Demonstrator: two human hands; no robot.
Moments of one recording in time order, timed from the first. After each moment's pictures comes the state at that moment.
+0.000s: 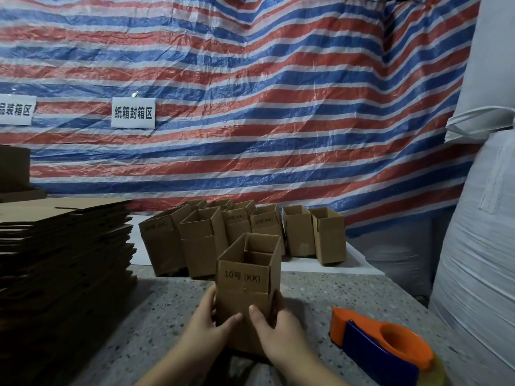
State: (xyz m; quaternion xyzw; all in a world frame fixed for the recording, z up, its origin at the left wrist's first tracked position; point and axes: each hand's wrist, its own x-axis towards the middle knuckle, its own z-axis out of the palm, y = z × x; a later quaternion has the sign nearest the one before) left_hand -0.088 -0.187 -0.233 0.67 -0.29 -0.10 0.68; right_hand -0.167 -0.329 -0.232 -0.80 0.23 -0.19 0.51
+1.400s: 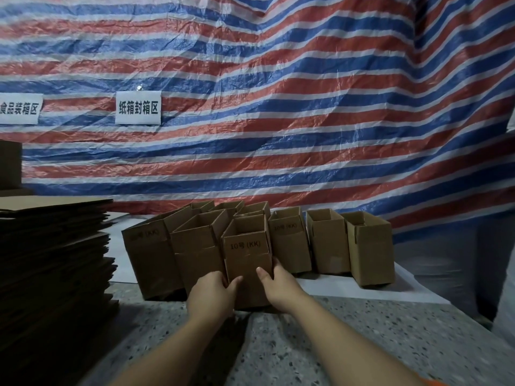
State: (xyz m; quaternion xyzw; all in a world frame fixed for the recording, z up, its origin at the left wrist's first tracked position) left_hand 0.106 -0.284 -0.237 0.91 -0.15 0.15 0.37; right_hand 0.048 -0.431 -0.217 -0.87 0.17 -0.16 0.43
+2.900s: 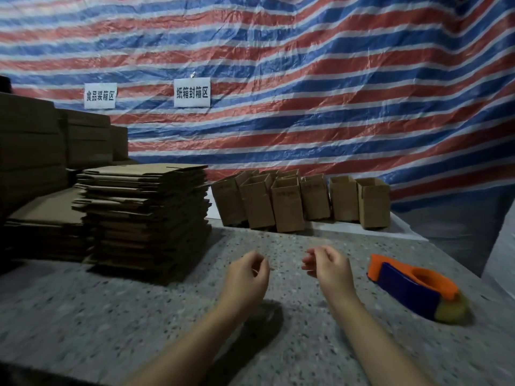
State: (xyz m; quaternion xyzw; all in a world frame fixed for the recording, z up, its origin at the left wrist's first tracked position) left_hand -0.161 -0.110 -0.238 0.81 -0.26 0.12 0.51; right_hand -0.223 -0.269 -0.217 -0.70 0.19 -0.33 0.61
